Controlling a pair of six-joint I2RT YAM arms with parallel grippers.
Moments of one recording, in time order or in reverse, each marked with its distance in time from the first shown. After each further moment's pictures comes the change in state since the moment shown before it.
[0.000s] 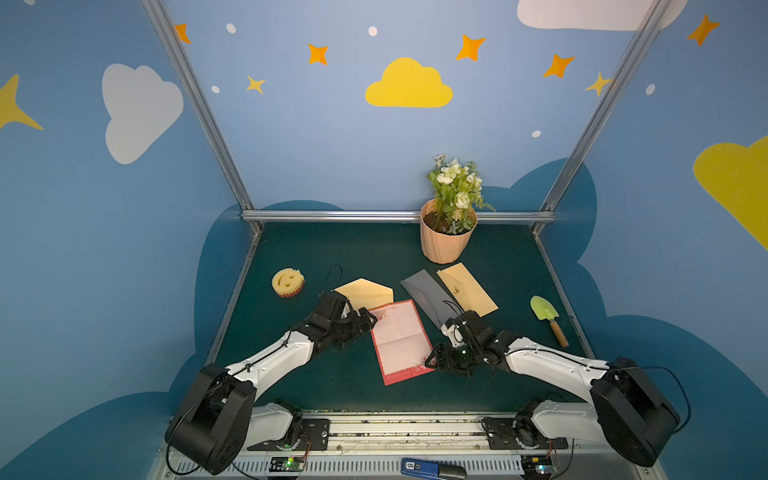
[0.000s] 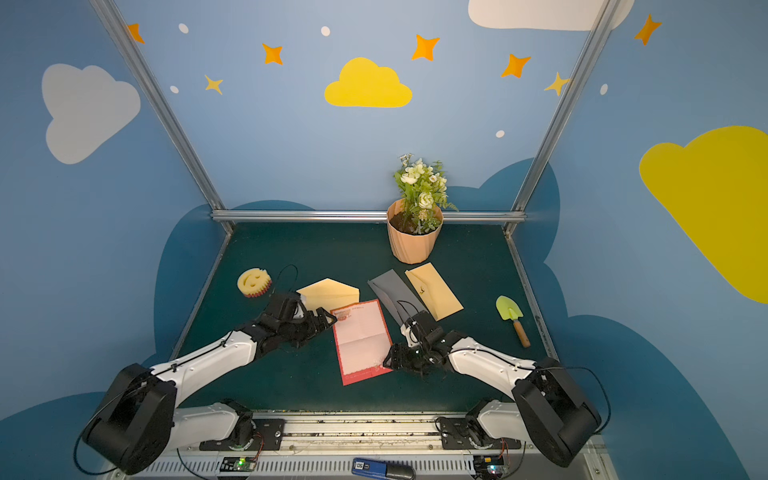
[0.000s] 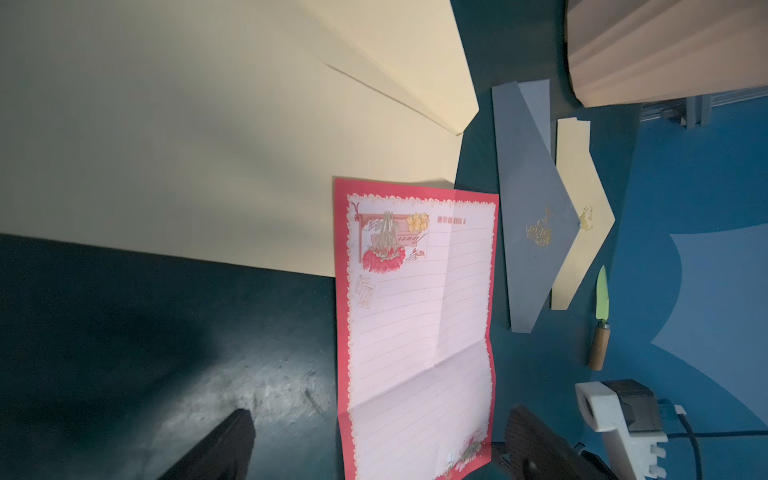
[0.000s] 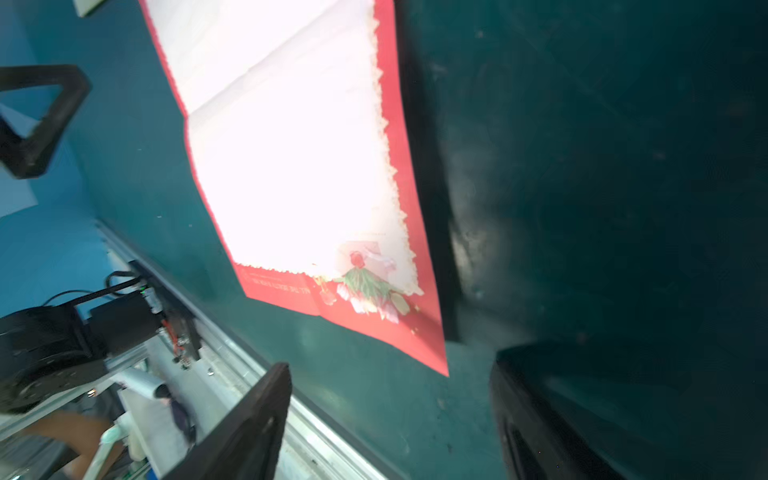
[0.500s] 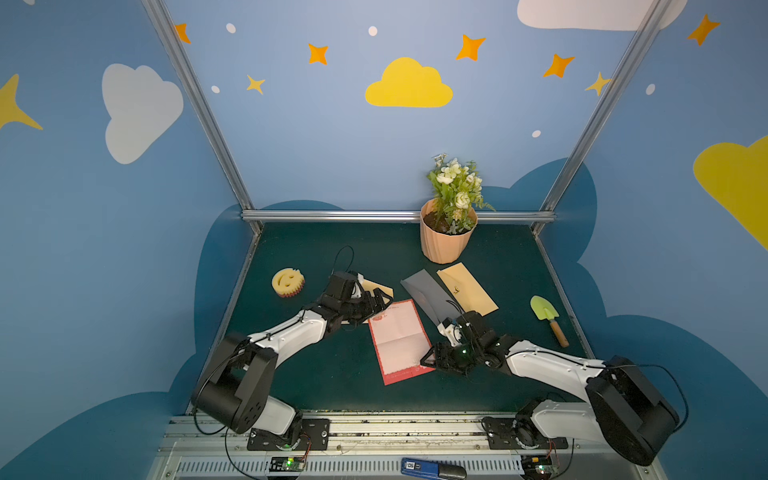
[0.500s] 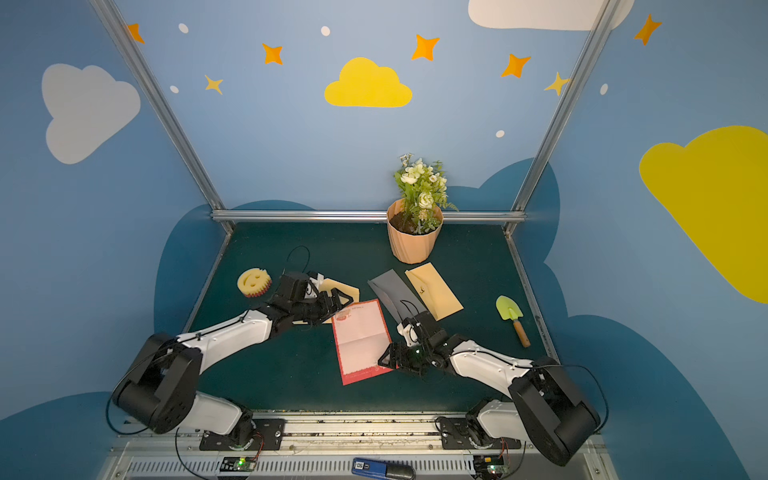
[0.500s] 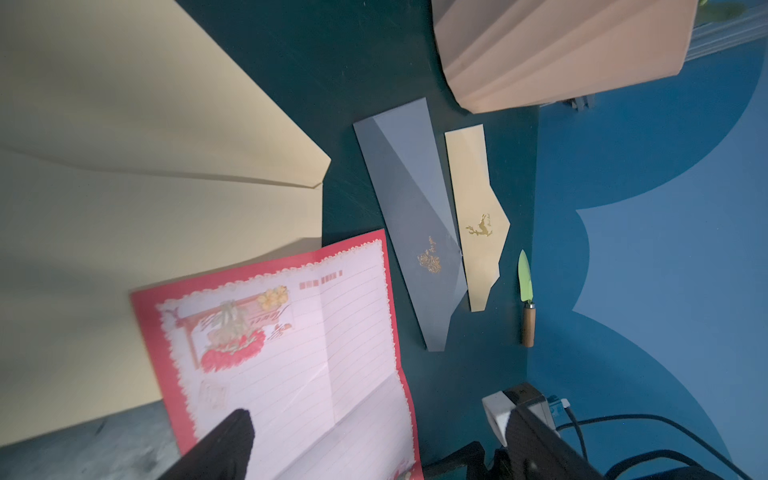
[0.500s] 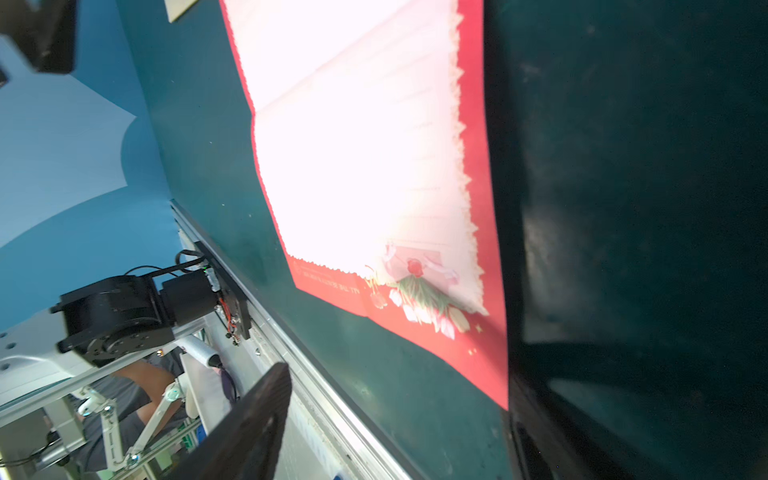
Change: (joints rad) left arm -0.002 0.254 0.187 0.192 0.156 0.032; right arm -0.027 0.004 -0.053 0.165 -0.114 0.034
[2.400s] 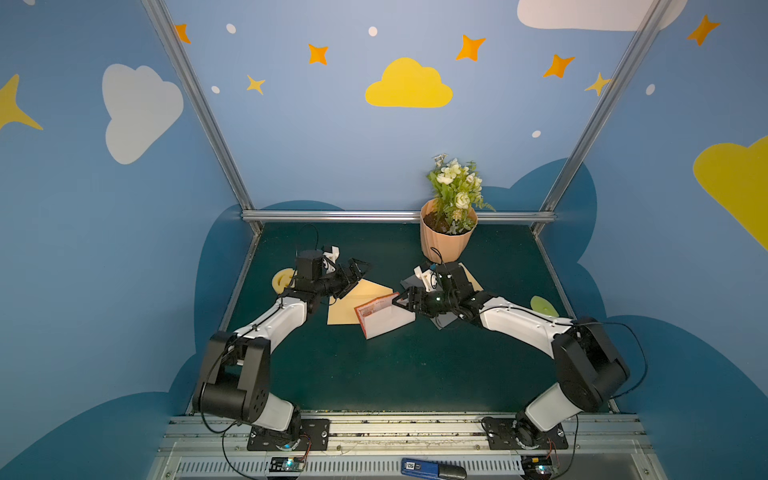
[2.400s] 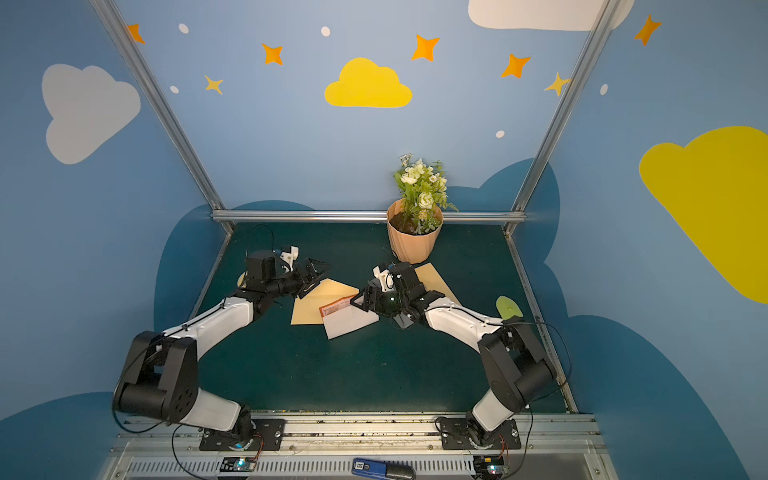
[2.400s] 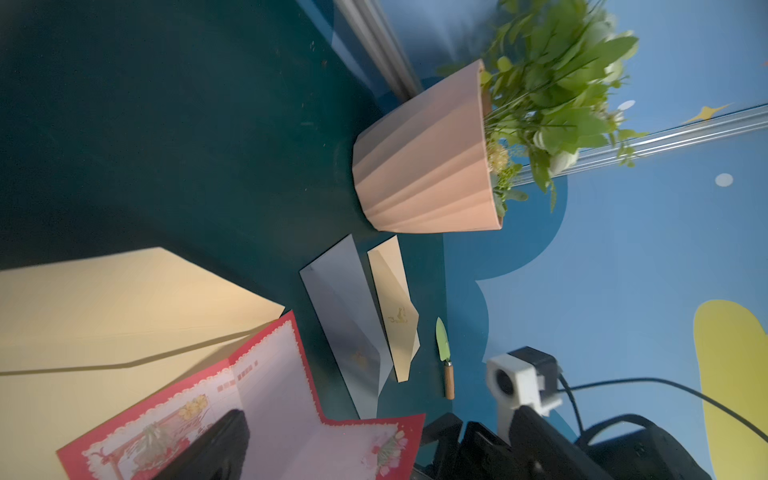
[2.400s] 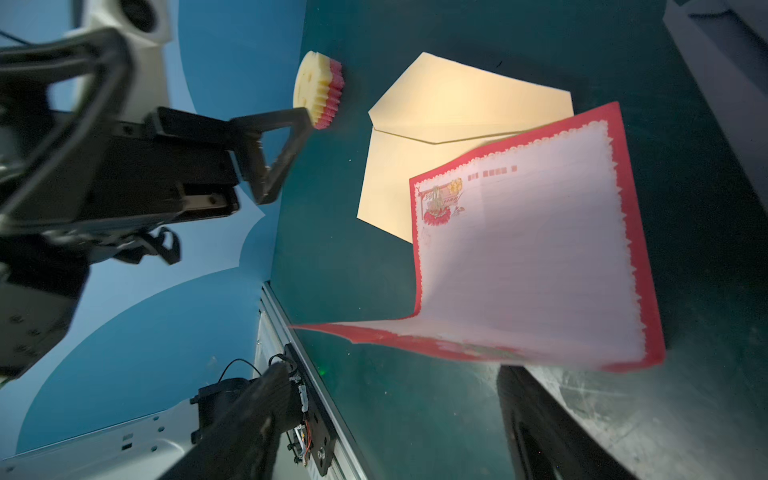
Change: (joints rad) left arm 0.278 -0.079 0.091 0.078 0.186 -0.011; right arm -0.023 0.357 0.532 0.142 0.021 -0.014
